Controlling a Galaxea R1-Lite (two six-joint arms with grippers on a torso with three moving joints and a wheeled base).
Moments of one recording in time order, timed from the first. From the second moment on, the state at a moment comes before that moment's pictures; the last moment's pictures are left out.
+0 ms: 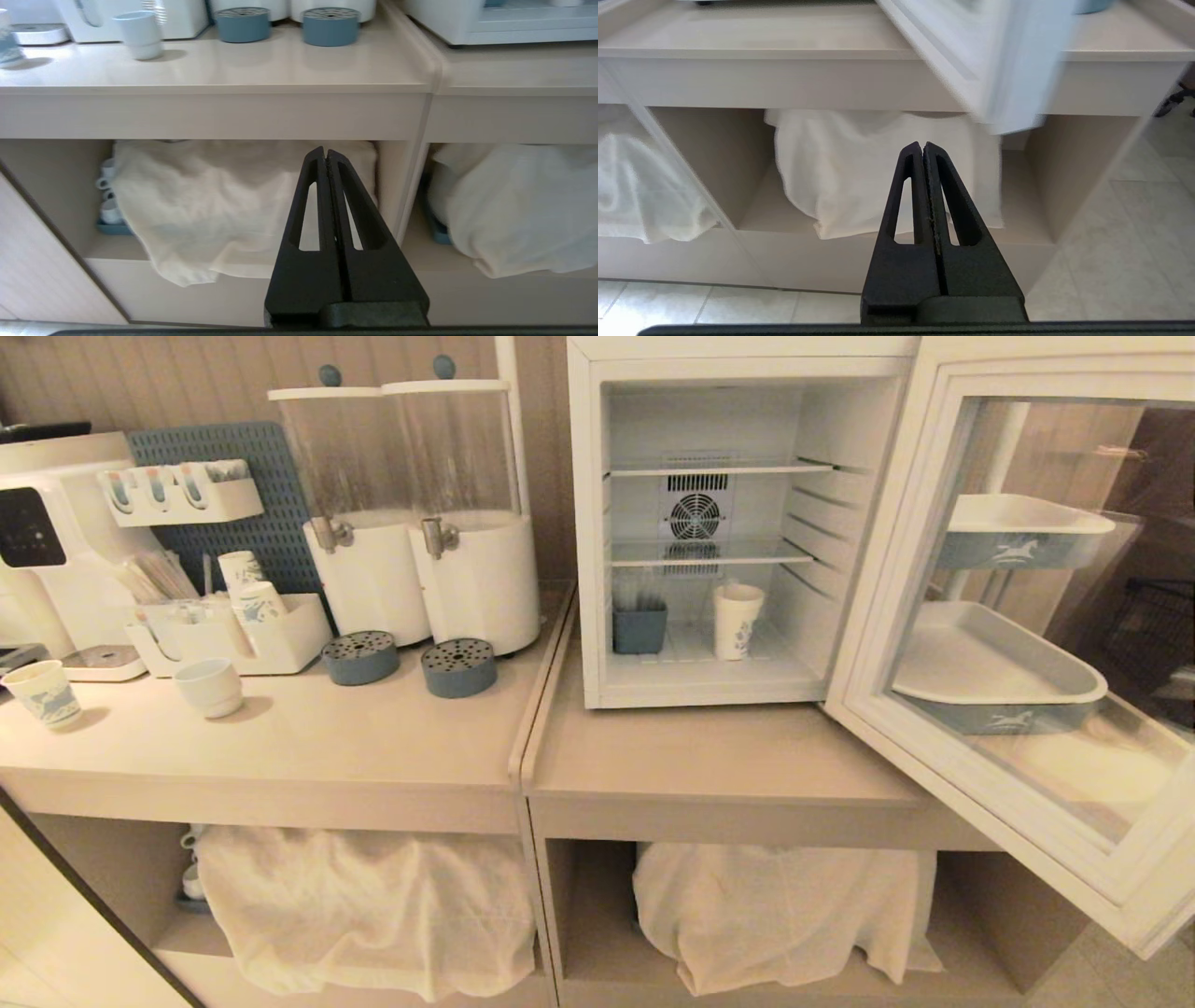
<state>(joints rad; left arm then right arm) 0.01 0.00 0.00 -0.05 -0.01 0.01 0.00 0.00 -0.06 0.16 0.00 -0.03</state>
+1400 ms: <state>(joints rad) 0.01 0.00 0.00 -0.05 -0.01 0.01 0.00 0.00 -0.06 0.16 0.00 -0.03</state>
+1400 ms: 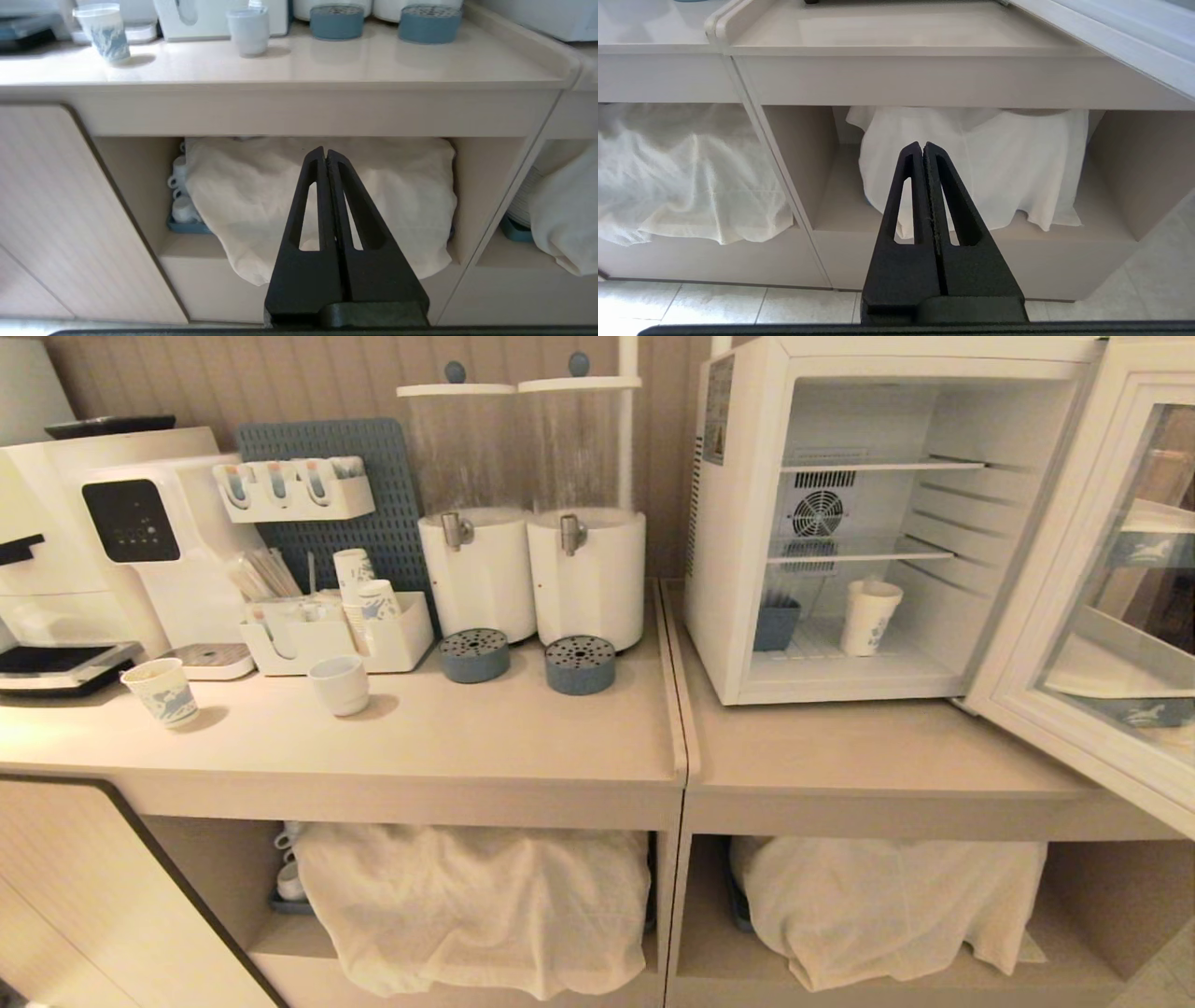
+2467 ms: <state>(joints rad) 0.01 0.00 0.00 -0.05 0.00 0.01 0.00 0.00 -0.06 0.16 0.00 -0.02</state>
